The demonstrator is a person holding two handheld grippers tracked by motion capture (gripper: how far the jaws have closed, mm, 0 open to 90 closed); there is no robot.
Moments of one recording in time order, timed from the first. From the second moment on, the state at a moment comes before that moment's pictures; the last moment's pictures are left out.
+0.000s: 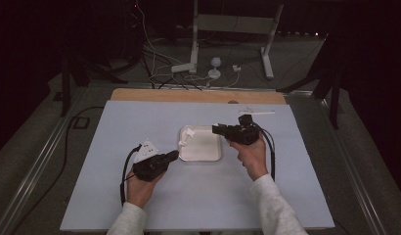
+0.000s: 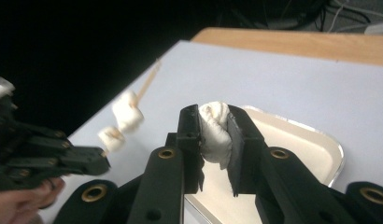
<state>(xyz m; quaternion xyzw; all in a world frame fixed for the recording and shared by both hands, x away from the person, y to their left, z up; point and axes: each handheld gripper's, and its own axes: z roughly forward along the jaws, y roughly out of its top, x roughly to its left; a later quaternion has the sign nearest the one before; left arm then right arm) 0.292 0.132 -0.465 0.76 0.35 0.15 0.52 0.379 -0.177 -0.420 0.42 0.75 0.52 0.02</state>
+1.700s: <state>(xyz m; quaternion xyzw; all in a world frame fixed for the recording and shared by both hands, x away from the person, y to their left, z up) 0.296 0.127 -0.473 0.76 0.36 0.12 0.52 0.374 -0.151 -0.434 0.38 0.76 0.52 -0.03</state>
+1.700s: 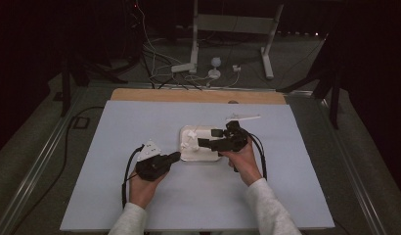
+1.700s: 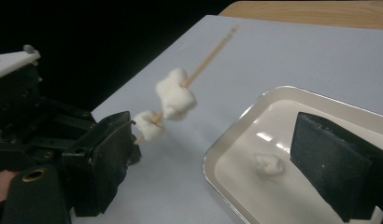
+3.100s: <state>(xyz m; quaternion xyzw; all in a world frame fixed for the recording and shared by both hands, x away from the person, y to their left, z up) 0.295 0.118 -0.483 0.78 0.32 0.11 0.52 0.381 -0.157 -0.418 0.40 0.72 0.56 -0.06</state>
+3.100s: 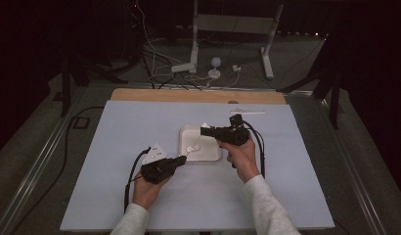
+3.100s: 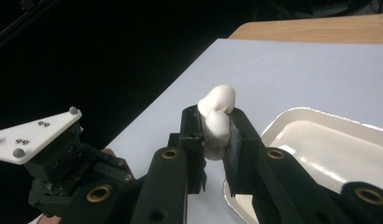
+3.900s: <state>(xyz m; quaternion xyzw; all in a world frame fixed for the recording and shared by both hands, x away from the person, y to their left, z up) 0.296 0.125 -0.486 0.79 0.32 0.13 0.51 0.384 -0.167 -0.402 0.40 0.72 0.57 -0.01</state>
